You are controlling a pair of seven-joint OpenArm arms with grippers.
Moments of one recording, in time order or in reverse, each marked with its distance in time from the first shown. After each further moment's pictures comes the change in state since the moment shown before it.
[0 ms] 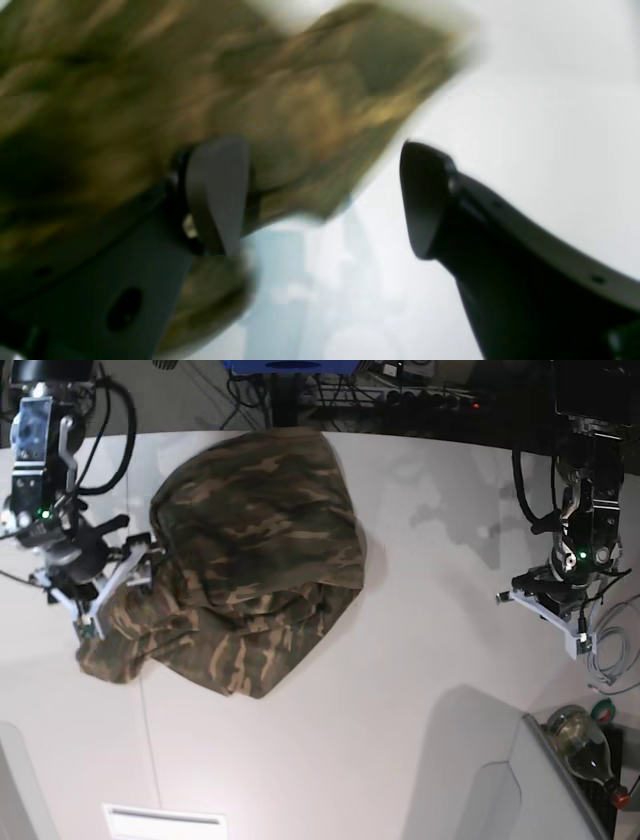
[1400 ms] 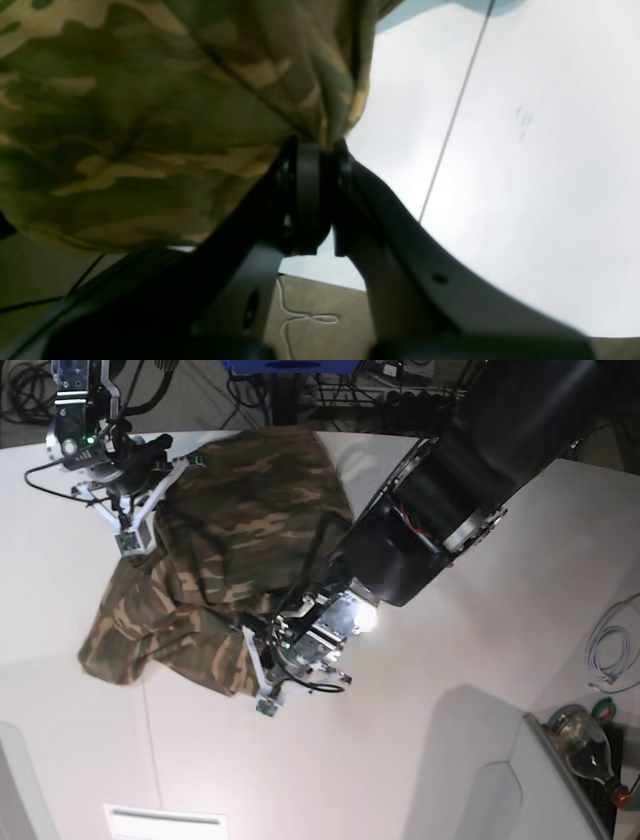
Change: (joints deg) left arm -41.9 34.8 53.0 -69.0 -0.4 -6.3 -27.0; right arm -12.1 -5.7 -2.4 -1.0 -0.9 -1.0 -0.4
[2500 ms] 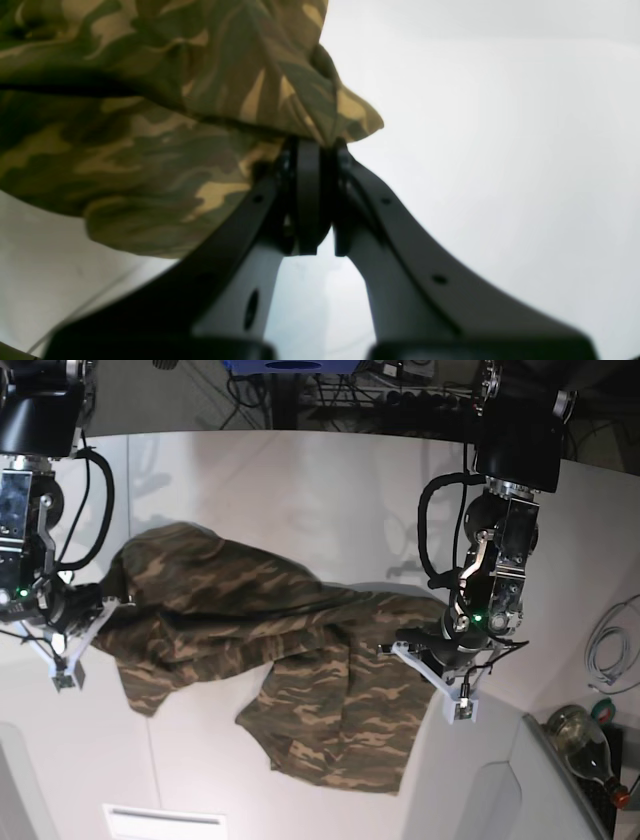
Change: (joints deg) left arm 25.6 -20.7 -37.7 56.4 4.7 1.7 22.0; right arm 28.0 9.4 3.4 -9.2 0.2 0.4 -14.9
